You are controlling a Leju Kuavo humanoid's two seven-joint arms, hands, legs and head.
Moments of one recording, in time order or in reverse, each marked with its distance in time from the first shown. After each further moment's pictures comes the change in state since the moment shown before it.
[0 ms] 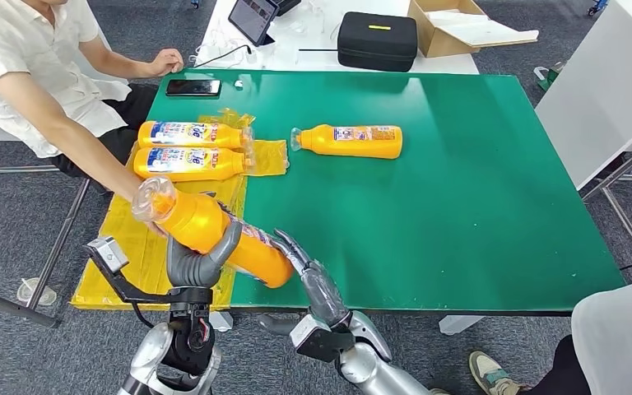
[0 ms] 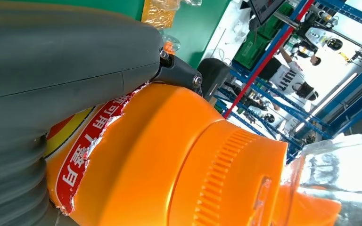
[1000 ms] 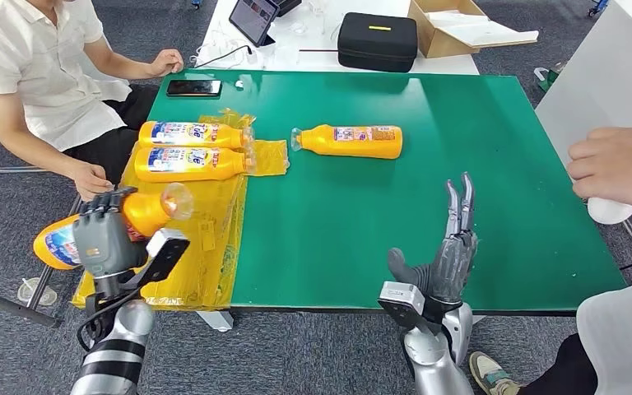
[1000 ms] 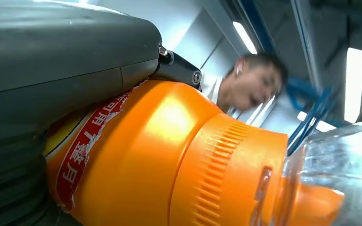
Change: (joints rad) left arm -0.183 0.015 0.533 0.426 -1.673 0.535 -0.006; right arm 0.186 0.116 -0.638 -0.436 0.387 -0.332 0.000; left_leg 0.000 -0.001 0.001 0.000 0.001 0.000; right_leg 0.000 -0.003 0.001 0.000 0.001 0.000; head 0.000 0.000
